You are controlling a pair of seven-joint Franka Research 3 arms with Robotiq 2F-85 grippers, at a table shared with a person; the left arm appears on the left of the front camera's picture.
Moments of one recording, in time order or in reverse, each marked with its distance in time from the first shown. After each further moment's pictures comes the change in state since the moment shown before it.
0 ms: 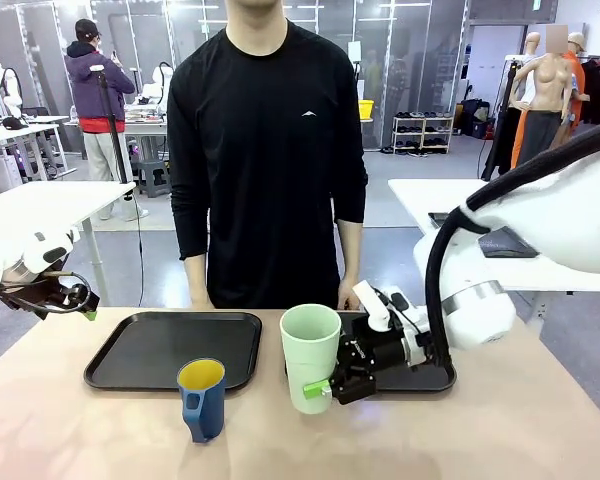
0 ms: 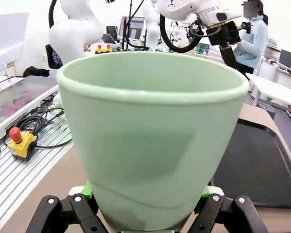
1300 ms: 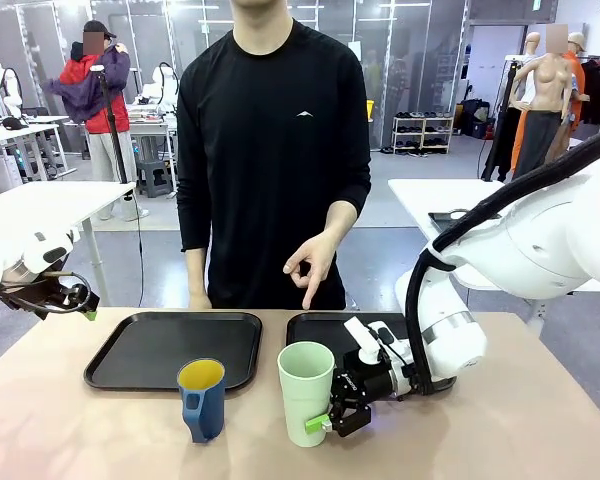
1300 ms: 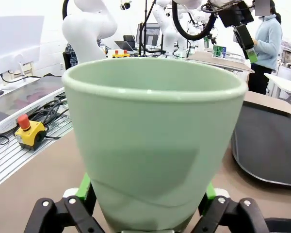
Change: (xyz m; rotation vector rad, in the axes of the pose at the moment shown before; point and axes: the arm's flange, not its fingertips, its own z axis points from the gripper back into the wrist) left arm 0.000 0.000 0.000 0.000 0.000 0.000; right arm -0.090 -0.019 -0.021 0.117 -0.073 -0.045
